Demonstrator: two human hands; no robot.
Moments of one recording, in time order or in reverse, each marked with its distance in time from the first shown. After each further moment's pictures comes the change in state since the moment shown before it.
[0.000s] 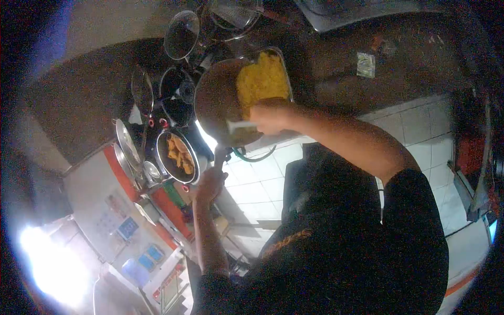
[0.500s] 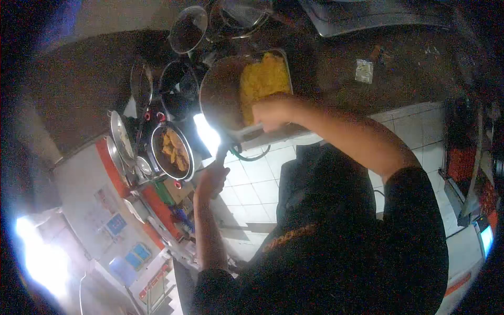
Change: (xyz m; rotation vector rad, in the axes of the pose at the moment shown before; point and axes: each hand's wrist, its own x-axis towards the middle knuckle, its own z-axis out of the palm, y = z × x) left_hand -0.017 0.019 0.000 -0.531 -0.090 -0.170; right_hand -0.003 -0.013 -0.017 -0.113 -0.144 -0.157
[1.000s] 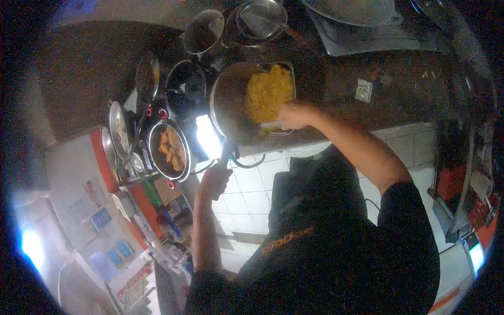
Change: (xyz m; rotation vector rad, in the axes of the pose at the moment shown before) left_hand 0.006 -0.016 0.002 -0.292 -0.121 0.037; right_hand -0.029 0.012 -0.006 0.014 0.134 0.020
